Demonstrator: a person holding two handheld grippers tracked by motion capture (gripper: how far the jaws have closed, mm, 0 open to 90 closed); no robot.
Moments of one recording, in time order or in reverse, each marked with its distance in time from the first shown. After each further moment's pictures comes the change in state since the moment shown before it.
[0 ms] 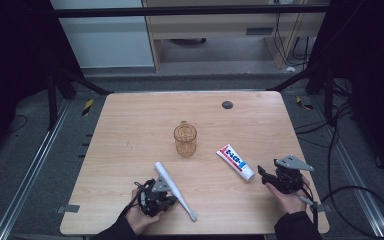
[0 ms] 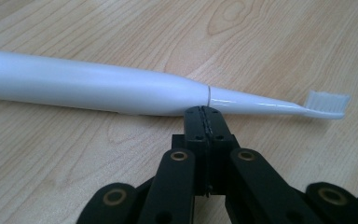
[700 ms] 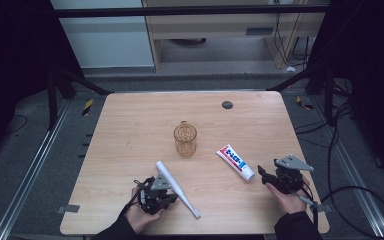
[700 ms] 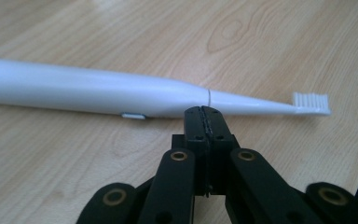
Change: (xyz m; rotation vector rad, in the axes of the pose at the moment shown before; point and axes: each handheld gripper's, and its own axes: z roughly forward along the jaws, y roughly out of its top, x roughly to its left) left arm 0.003 0.006 -0.008 -0.047 -0.002 -0.009; right arm 0.000 0.000 0.000 -0.003 -0.001 -0.005
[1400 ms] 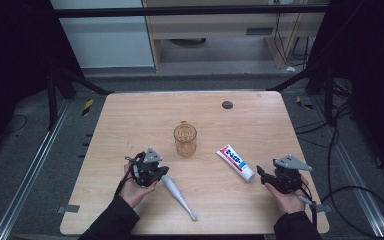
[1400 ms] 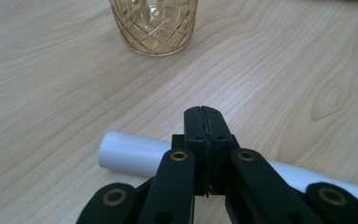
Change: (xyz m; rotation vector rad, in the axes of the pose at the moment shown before) left arm 0.059 0.036 -0.001 -0.040 0.152 -0.030; right arm 0.001 -0.001 0.003 0.002 0.004 -0.007
